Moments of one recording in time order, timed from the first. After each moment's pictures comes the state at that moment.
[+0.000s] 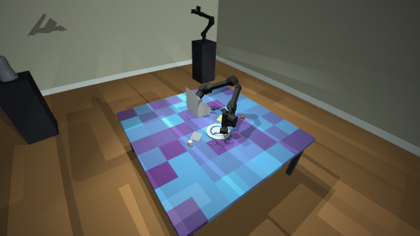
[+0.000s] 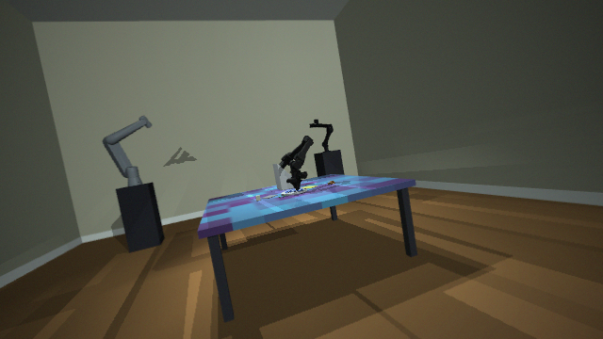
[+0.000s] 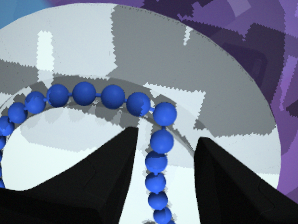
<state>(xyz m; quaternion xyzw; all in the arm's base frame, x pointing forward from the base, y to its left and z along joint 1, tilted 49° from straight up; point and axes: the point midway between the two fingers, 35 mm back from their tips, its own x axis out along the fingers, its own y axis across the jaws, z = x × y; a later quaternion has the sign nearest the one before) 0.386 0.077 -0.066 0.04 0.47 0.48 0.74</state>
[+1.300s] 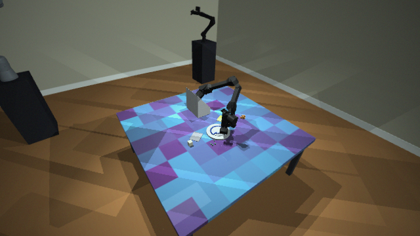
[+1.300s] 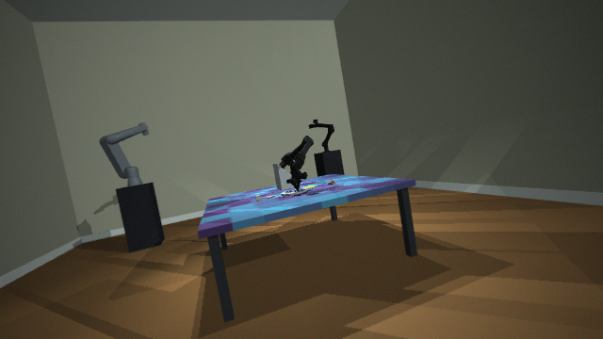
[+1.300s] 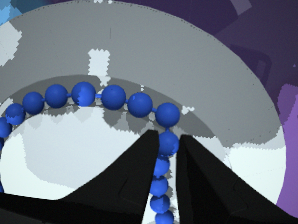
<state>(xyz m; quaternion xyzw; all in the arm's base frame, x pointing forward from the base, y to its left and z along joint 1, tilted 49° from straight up) 0.385 0.080 -0.068 0.04 0.47 0.48 0.74</state>
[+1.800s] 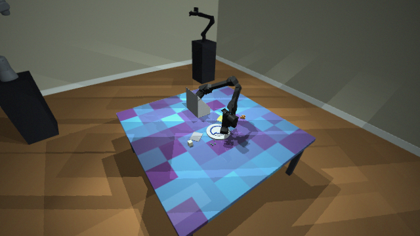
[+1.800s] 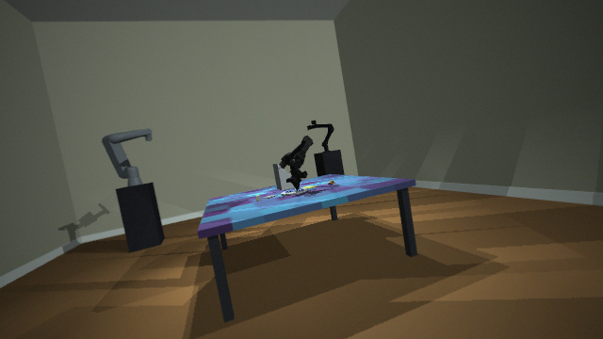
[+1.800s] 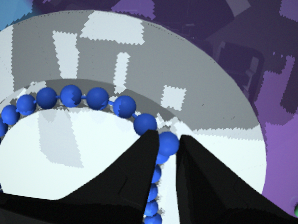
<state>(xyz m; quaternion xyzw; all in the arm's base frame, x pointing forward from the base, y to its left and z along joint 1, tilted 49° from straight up) 0.393 0.072 -0.065 0.05 0.47 0.48 0.74</state>
